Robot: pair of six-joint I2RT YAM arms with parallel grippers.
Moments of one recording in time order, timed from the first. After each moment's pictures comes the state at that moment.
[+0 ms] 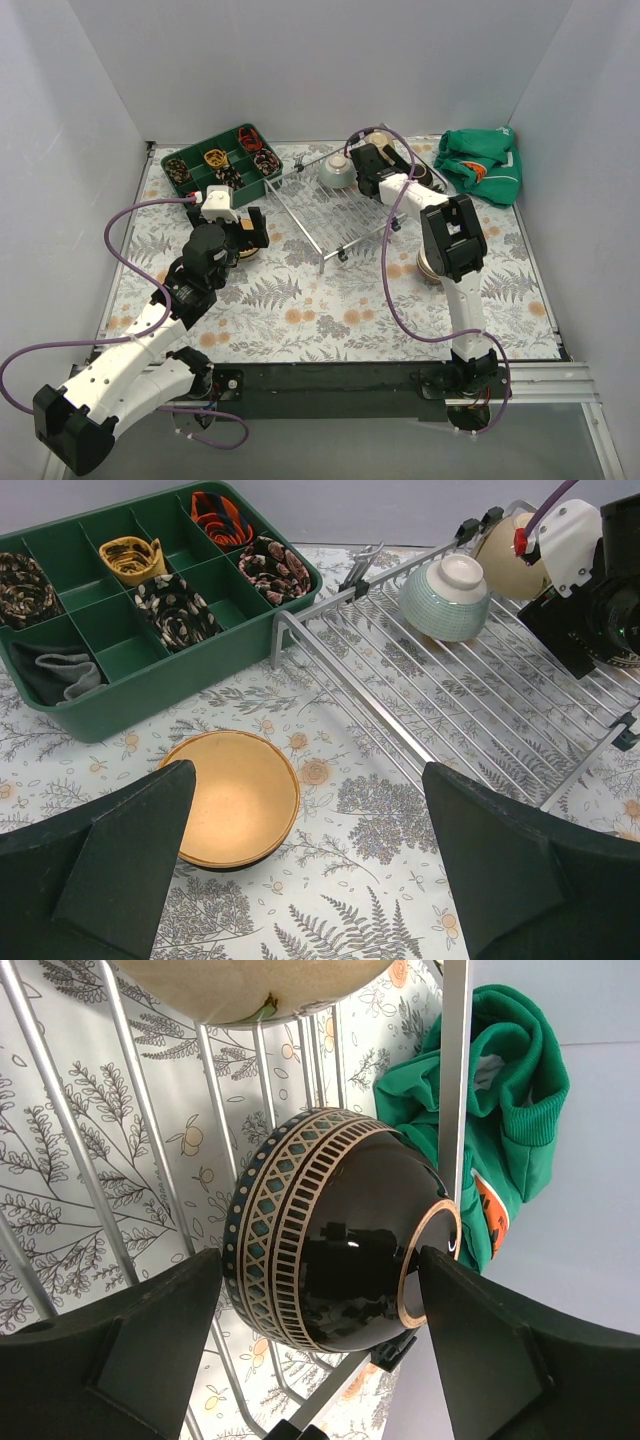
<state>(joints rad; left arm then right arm) -0.58 0.83 0.70 -0.04 -0.45 -0.21 0.47 2.25 1.73 -0.32 0.74 -0.52</state>
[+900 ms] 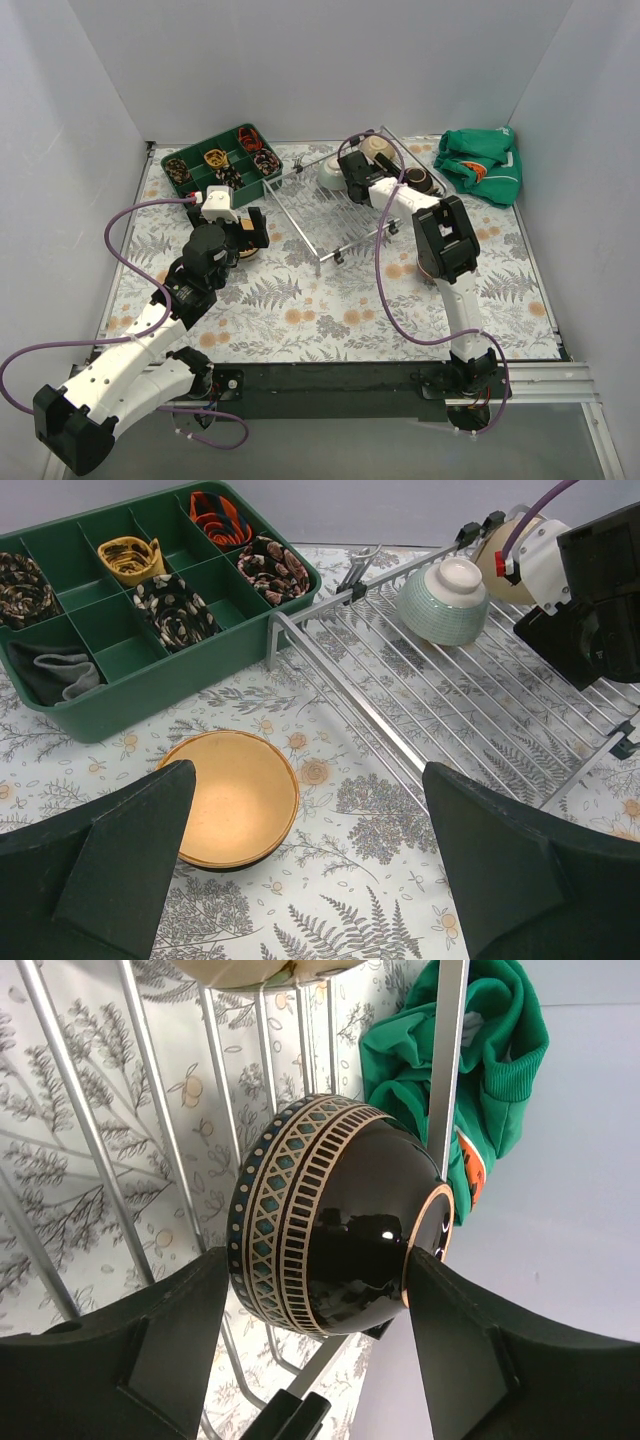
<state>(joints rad) -0.58 0.83 0.69 -0.03 -0.44 -0.21 0.53 2.27 1.75 -0.39 0.90 -0.49</state>
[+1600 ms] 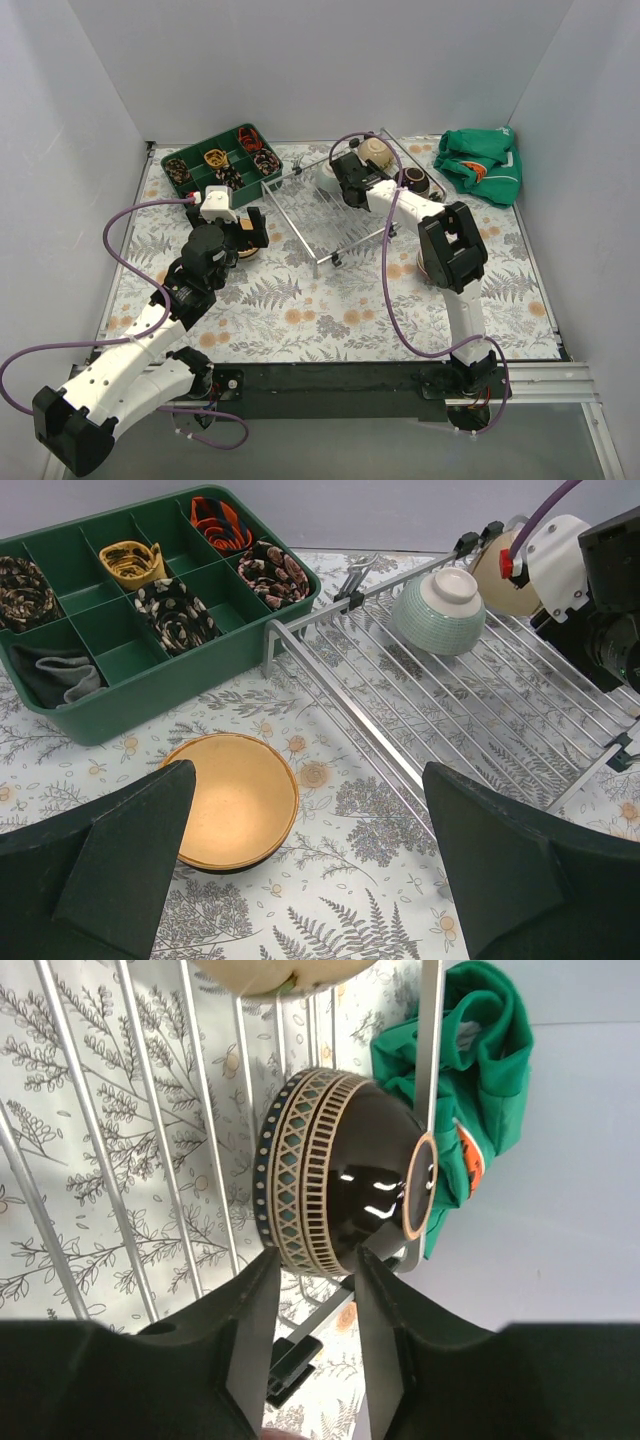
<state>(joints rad) -0.58 0.82 0.69 -0.03 -0.44 -0.21 0.60 2.15 1.70 -0.46 0.86 -0.44</state>
